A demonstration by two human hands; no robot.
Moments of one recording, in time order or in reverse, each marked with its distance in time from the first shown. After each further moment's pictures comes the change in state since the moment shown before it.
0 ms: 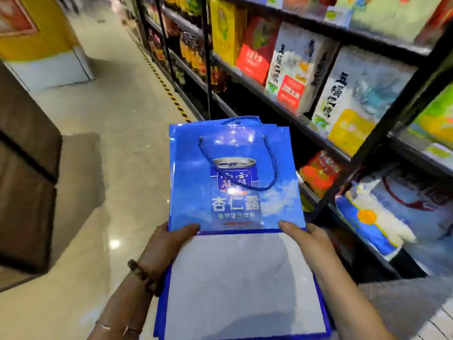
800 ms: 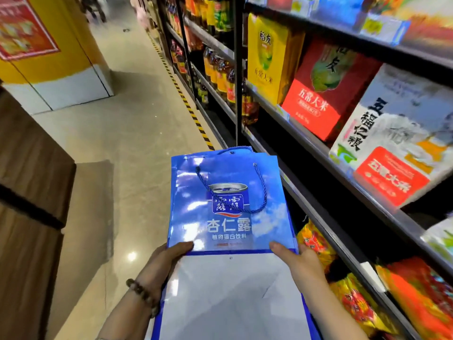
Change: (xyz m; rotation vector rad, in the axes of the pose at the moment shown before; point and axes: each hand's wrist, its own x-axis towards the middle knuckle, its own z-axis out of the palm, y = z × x) left_hand 0.399 0.201 -0.074 -0.124 0.067 -0.232; right_hand 0.393 -0.117 0.227 -0.046 -0.056 0.082
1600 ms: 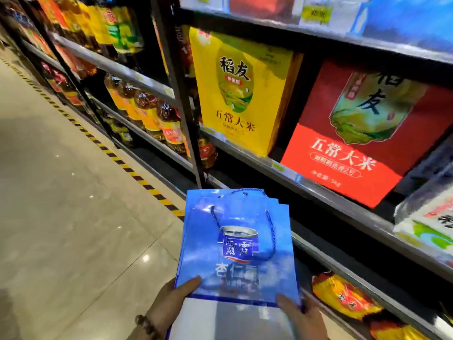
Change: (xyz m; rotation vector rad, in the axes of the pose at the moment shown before) left_hand 0.433 0.252 0.015 0.424 -0.260 -0.083; right_hand 0.327 -0.057 0.176 0.177 0.503 0.245
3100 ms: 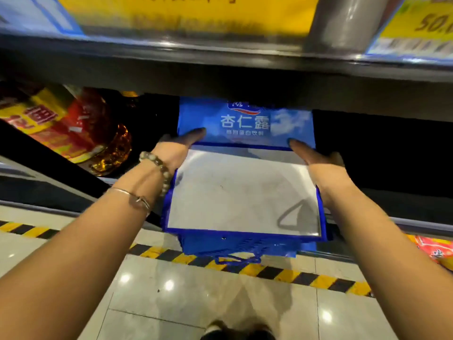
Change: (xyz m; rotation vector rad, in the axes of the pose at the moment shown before) left_hand 0.532 0.130 0.154 0.568 -0.252 0.453; right_hand 0.395 -0.068 0.099 0.388 0.515 -0.206
